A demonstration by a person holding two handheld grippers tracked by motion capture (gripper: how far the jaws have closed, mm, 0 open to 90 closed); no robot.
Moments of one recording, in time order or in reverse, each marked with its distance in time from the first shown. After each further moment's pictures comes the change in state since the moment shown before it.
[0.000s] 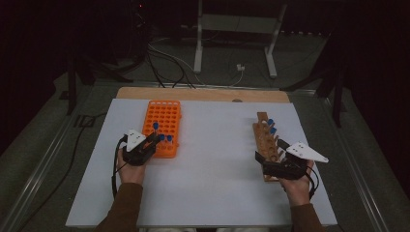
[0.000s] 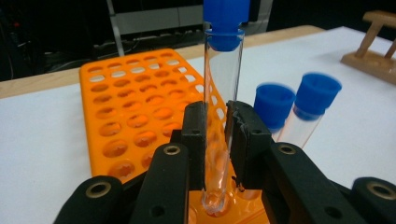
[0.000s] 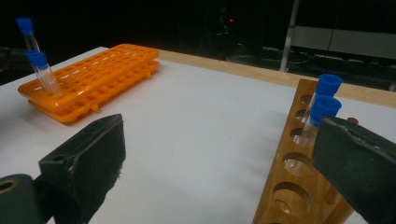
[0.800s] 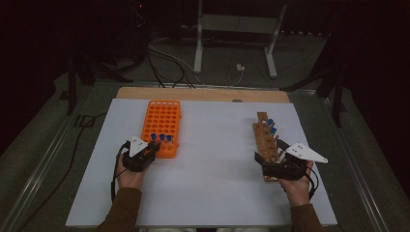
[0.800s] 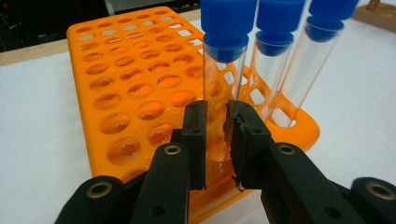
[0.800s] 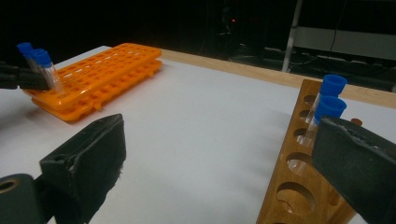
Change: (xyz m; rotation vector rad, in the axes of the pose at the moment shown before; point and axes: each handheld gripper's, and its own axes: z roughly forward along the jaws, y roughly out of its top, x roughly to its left) left arm -0.001 -0.020 -0.002 0.085 0.000 0.045; right arm 0.001 0.000 0.000 0.000 0.007 -0.008
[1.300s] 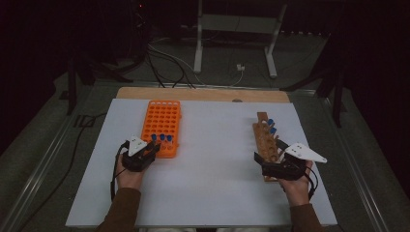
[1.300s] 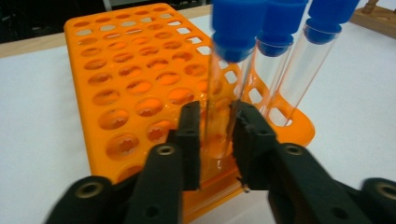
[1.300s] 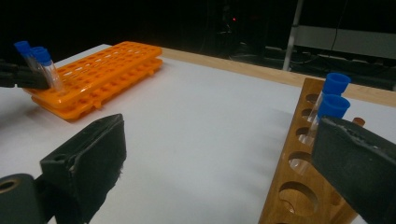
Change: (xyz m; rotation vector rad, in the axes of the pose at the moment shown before) left arm 0.004 0.001 -0.003 0.009 -0.019 -0.053; right arm 0.000 0.000 0.001 0.002 0.001 0.000
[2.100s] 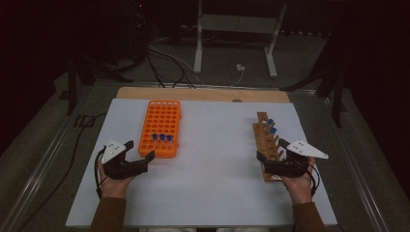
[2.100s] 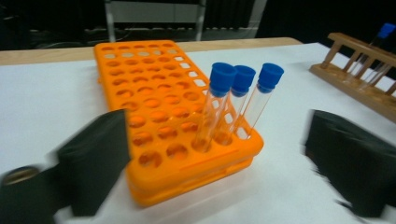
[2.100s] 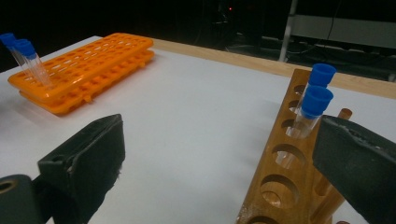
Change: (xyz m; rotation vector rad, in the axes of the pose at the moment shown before) left arm 0.003 0.007 -0.065 -0.115 -0.035 -0.128; right arm -0.012 0.002 0.002 0.047 -0.014 0.004
